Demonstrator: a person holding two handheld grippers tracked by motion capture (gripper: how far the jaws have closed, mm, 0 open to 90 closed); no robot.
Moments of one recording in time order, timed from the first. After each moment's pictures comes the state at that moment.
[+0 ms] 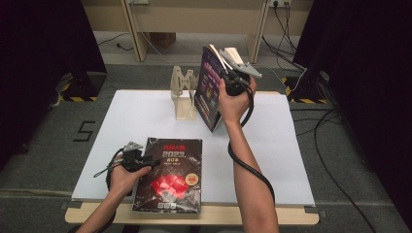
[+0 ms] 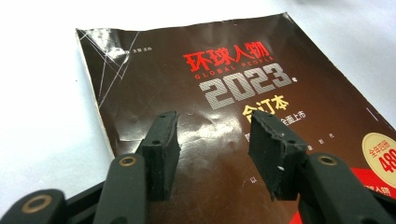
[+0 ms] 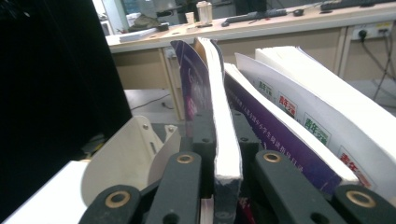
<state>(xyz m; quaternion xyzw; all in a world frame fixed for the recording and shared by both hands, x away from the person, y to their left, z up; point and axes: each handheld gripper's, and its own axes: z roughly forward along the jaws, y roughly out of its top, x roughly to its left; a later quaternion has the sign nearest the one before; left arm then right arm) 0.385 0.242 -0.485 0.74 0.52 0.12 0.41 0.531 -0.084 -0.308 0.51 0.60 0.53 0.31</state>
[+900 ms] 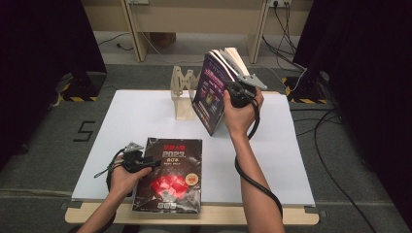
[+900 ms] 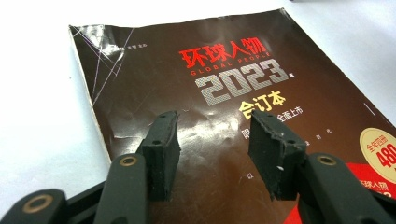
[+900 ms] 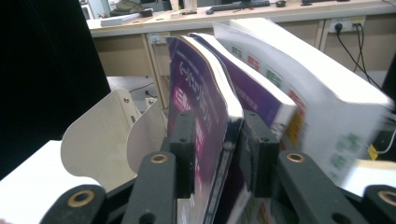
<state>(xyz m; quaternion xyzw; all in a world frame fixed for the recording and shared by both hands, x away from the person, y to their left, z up) 0.383 0.241 -0.486 0.74 0.52 0.12 0.41 0.497 -0.102 -0.320 0.53 0.60 0.50 0.32</state>
